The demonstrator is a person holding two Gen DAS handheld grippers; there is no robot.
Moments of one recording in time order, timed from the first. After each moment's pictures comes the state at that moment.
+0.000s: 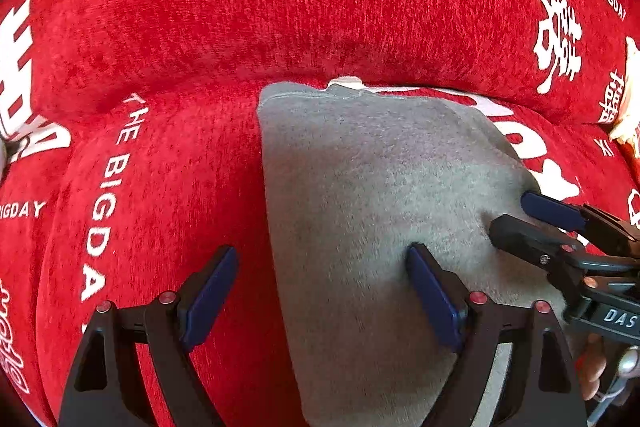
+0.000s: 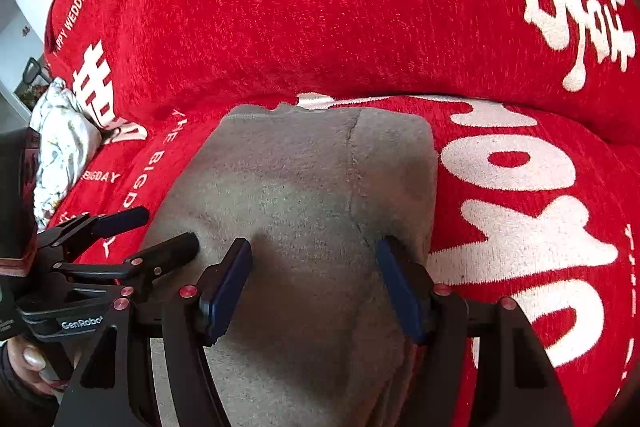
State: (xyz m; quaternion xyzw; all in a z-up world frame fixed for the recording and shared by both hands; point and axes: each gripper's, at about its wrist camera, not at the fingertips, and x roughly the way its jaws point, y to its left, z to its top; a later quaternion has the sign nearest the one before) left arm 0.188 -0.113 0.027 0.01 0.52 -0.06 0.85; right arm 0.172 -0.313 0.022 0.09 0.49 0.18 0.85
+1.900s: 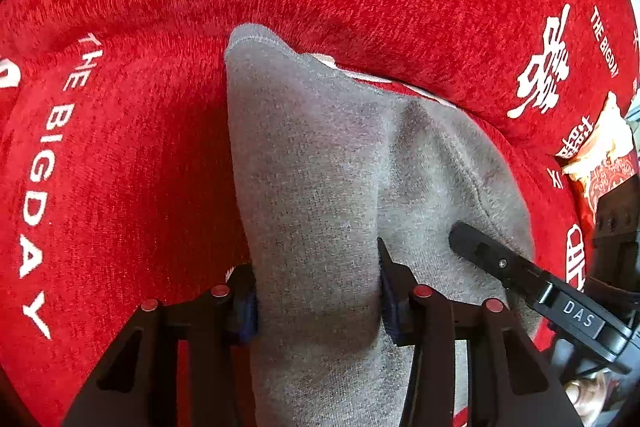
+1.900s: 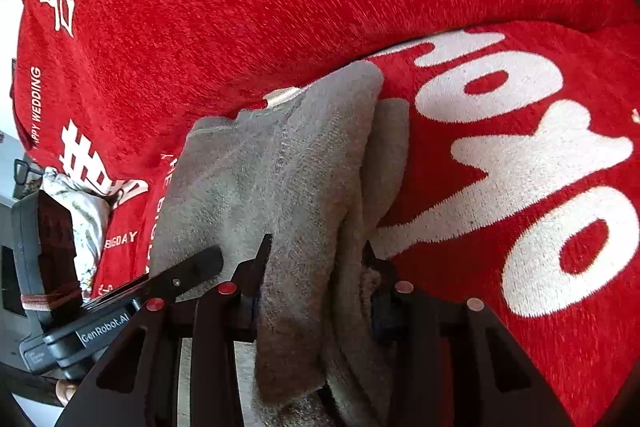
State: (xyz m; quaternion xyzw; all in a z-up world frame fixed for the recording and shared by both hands) left arm 0.207 -0.107 0.019 -0.13 0.58 -0.13 0.79; right arm 0.177 -0.327 0.014 0.24 0.53 0.12 0.80
